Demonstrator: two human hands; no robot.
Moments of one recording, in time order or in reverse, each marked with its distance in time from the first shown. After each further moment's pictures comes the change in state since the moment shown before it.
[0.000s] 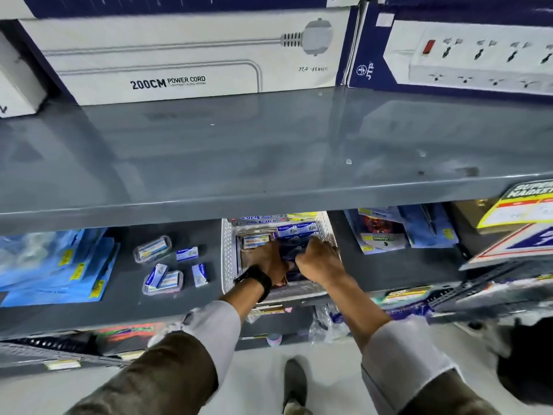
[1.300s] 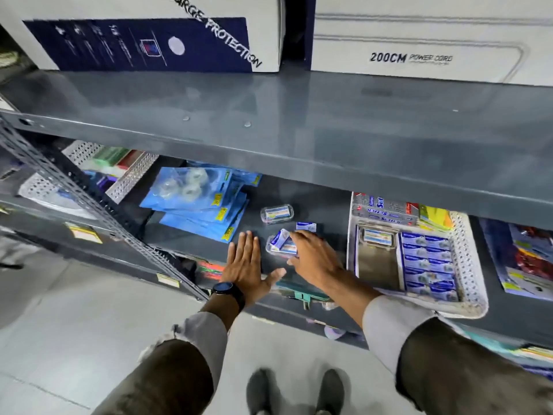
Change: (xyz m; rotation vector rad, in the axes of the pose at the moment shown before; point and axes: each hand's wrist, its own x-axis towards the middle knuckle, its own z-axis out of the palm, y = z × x) left_hand -0.105 -0.303 -0.035 0.277 0.304 -0.198; right_hand -0.021 -0.158 0.187 -0.437 -0.007 -0.814
